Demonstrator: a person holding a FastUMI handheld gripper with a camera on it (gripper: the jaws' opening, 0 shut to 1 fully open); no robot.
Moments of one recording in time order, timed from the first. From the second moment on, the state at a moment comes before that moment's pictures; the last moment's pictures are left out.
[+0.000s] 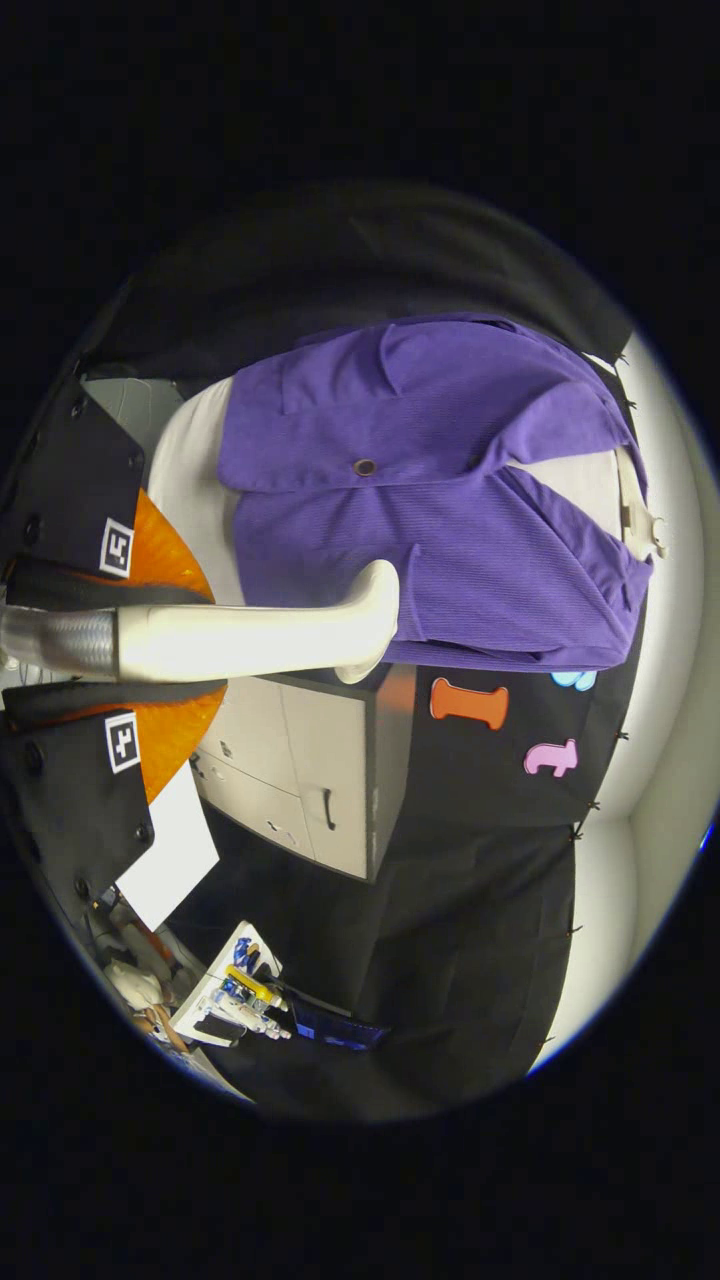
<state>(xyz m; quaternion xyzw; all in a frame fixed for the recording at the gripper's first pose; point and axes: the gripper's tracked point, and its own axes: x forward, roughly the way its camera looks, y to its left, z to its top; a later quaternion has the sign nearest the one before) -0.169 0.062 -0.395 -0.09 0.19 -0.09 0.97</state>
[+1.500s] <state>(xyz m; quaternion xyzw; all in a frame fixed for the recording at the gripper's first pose) -0.092 0.276 -0.163 -0.11 0.01 0.00 0.99</state>
